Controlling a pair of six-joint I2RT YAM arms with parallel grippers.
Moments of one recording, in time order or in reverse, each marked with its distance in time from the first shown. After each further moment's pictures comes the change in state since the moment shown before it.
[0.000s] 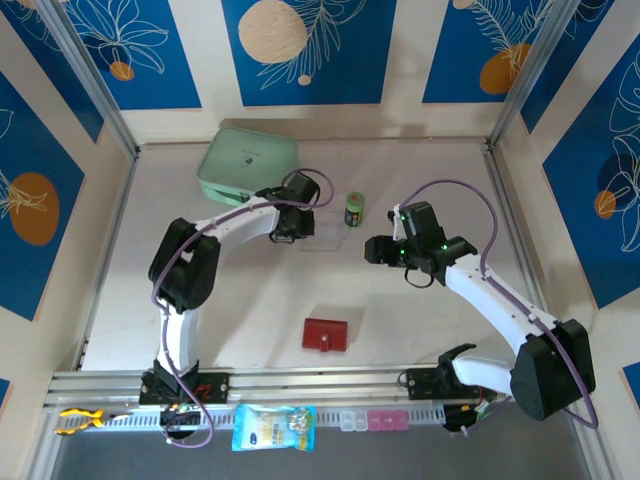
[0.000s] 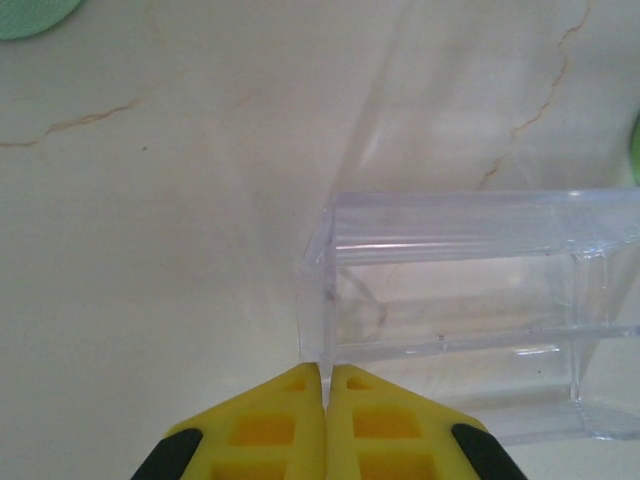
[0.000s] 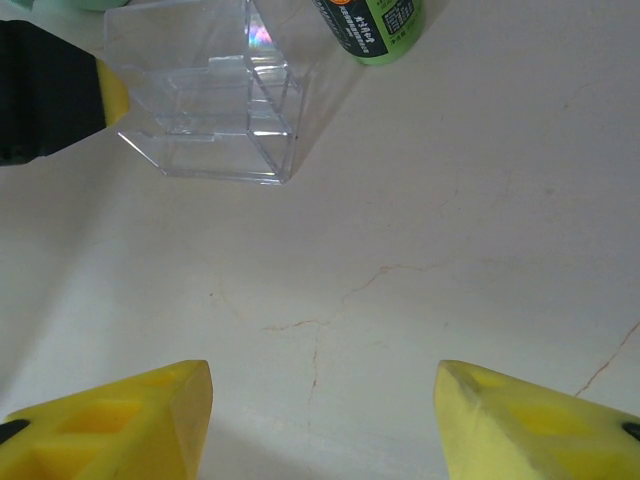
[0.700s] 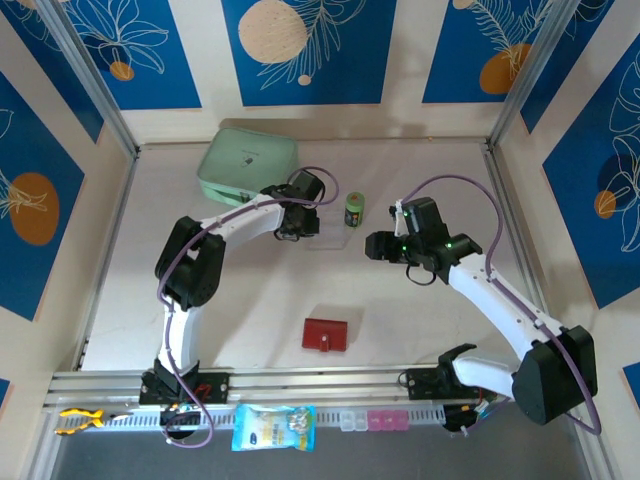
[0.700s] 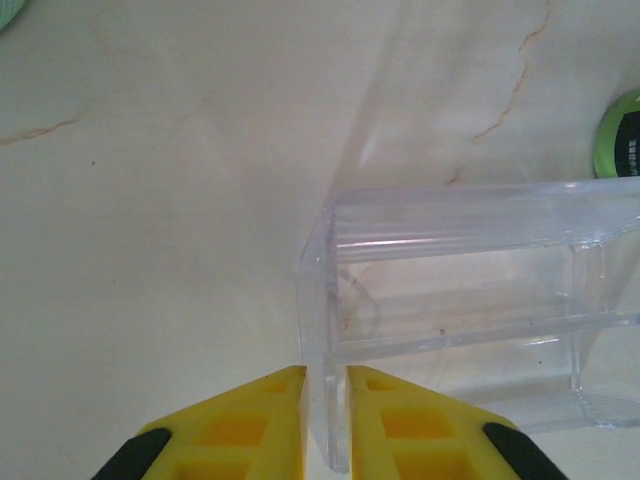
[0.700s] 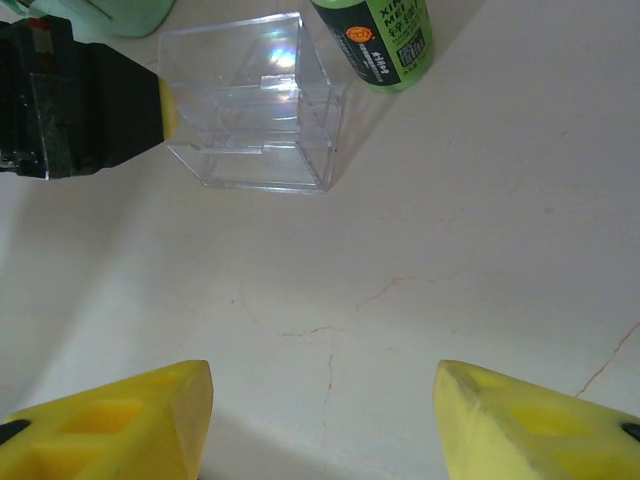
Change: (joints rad) left arm -0.011 0.037 0.058 -0.023 0.013 0.003; right arm 0.001 -0.024 0.048 -0.042 -0.001 0.000
